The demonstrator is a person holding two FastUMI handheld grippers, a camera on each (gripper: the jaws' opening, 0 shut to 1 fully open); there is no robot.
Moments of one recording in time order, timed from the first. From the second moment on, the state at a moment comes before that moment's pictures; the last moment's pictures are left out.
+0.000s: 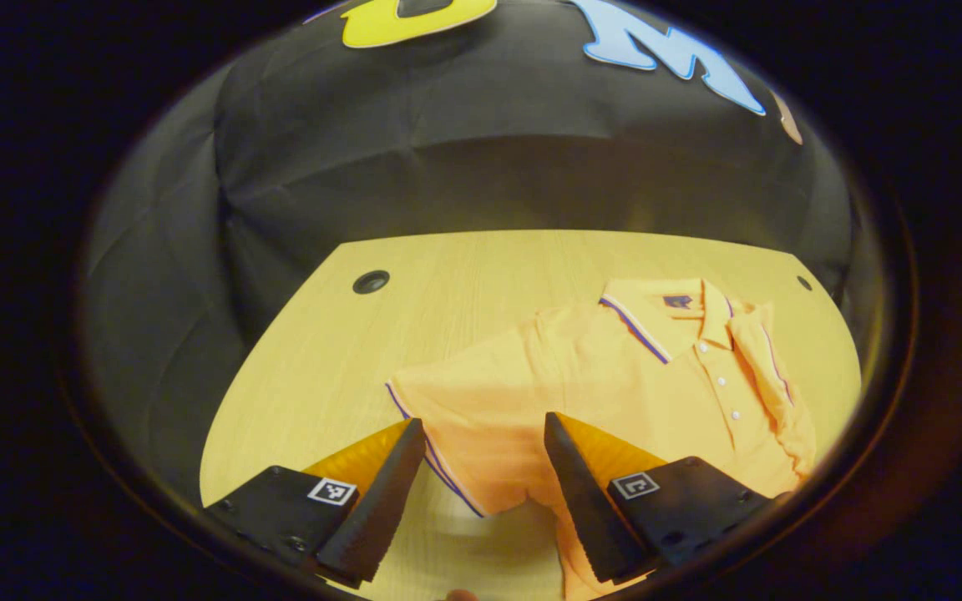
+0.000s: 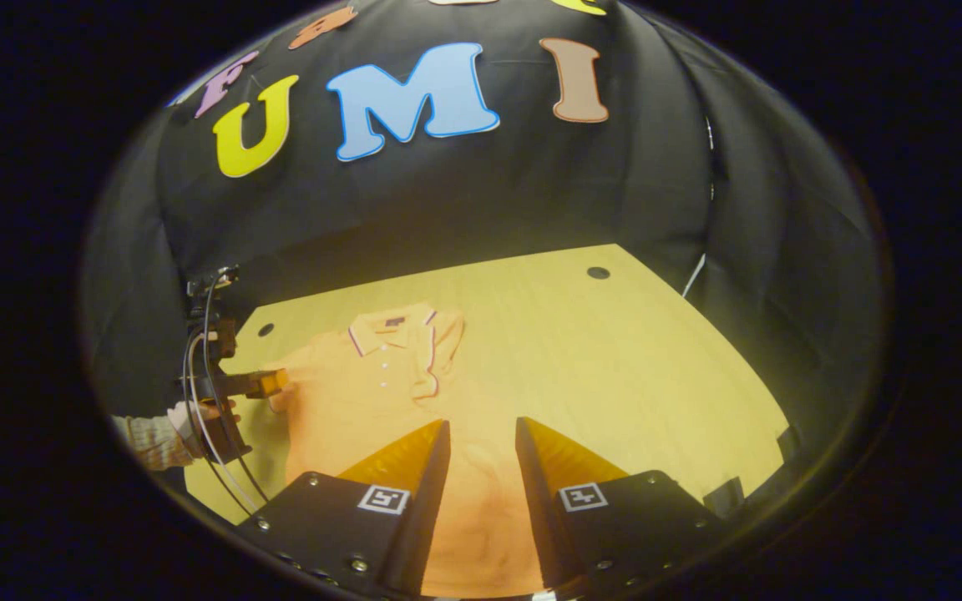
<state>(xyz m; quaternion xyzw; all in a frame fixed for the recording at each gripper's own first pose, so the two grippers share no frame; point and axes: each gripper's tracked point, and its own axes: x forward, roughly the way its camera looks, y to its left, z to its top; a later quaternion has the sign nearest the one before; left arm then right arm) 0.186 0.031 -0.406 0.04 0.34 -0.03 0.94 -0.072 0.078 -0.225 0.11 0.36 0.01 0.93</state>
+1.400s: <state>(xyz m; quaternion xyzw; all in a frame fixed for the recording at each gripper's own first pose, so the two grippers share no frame) 0.176 -0.003 -0.436 0.12 0.36 -0.05 0.92 -0.082 0.057 -0.232 0.14 0.37 -0.02 0.92</state>
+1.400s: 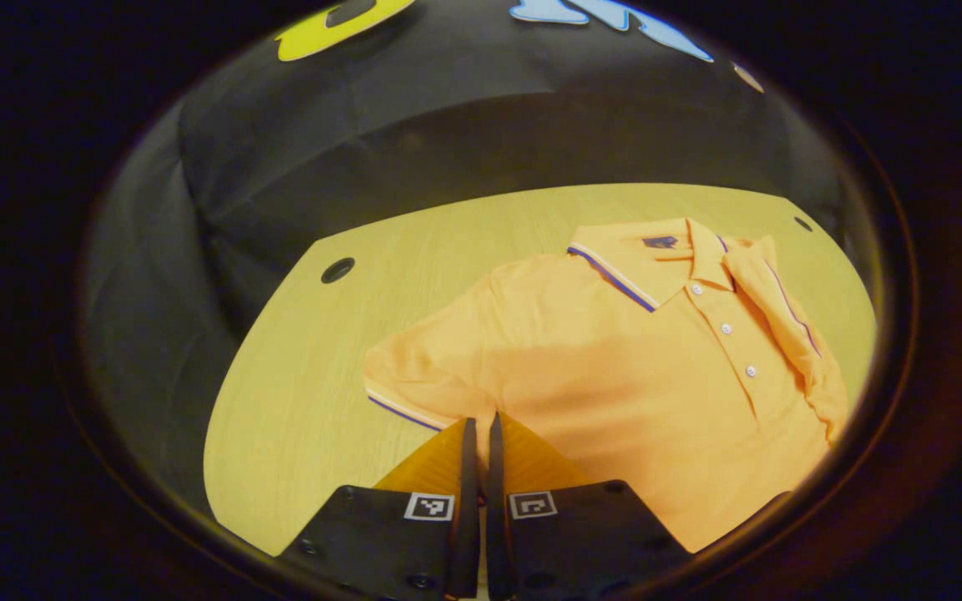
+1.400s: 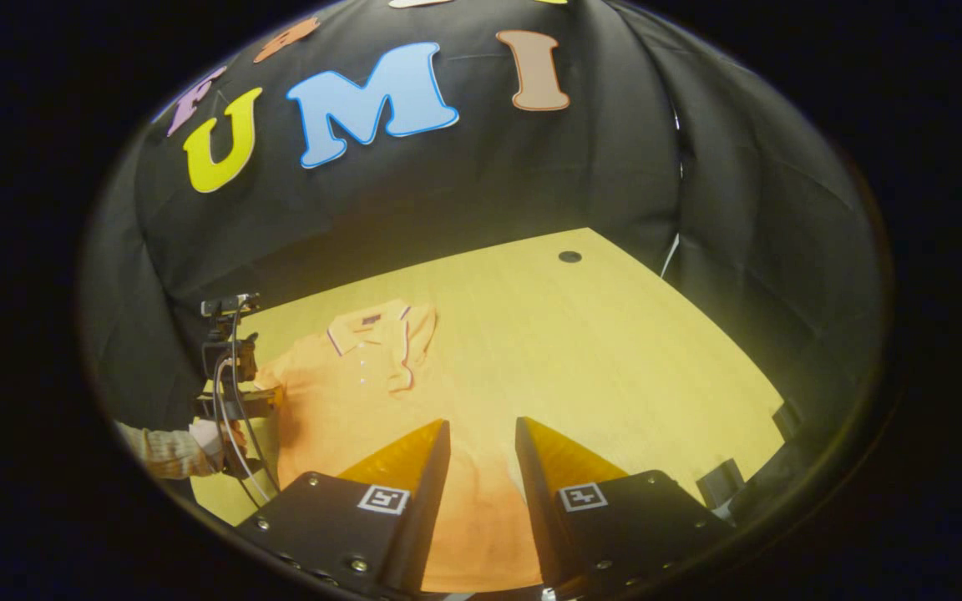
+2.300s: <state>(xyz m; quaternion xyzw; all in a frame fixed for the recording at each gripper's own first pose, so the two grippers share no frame) 0.179 -0.137 -0.340 0.16 0.25 -0.17 0.94 -0.100 0.047 -0.233 0.15 0.37 -0.04 0.92</state>
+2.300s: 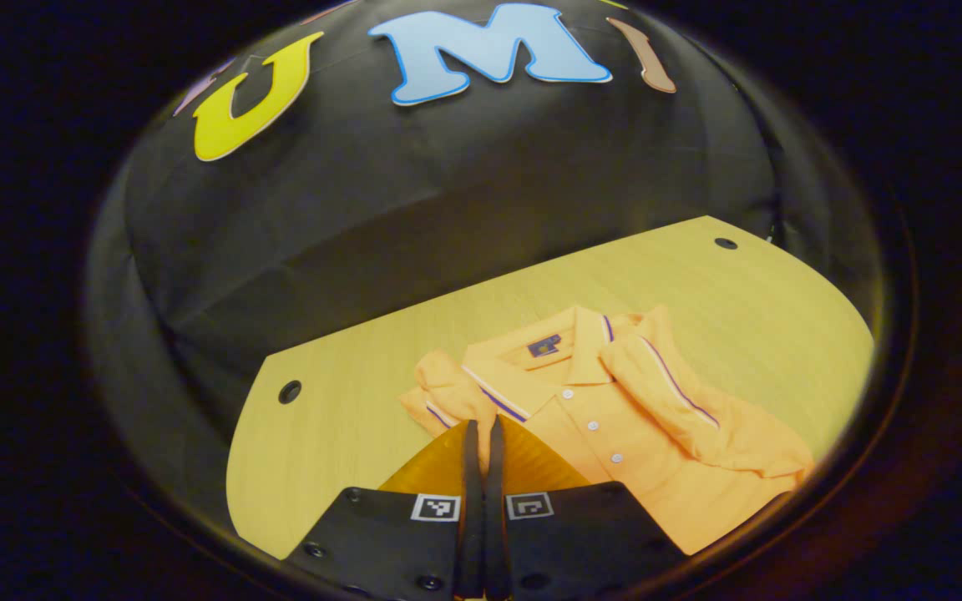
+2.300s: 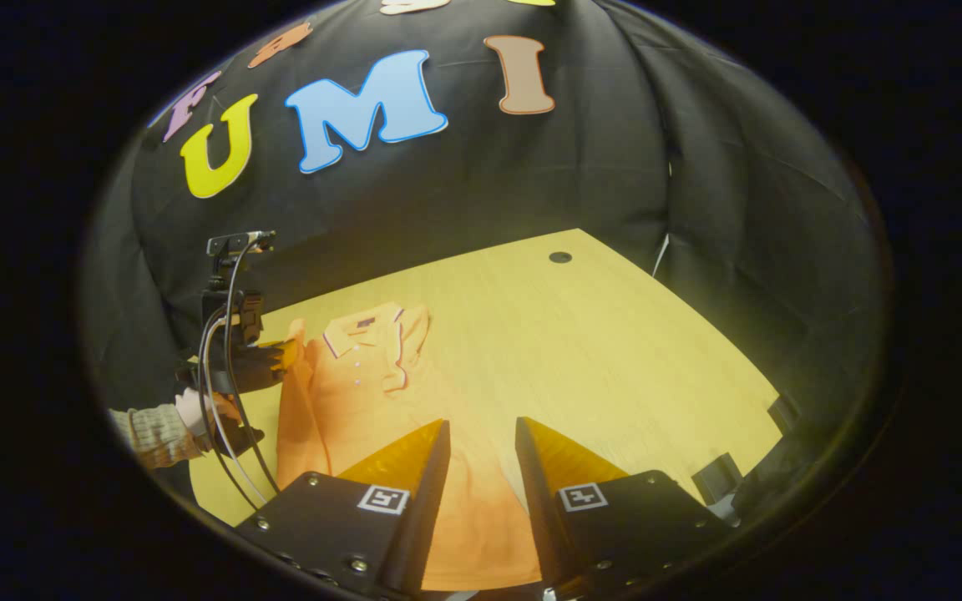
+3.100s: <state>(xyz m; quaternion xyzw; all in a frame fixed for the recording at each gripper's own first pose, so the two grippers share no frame) 0.143 -0.170 -0.381 0.13 0.31 -0.23 0.91 -0.115 0.035 -0.245 0.16 0.37 -0.05 0.91</state>
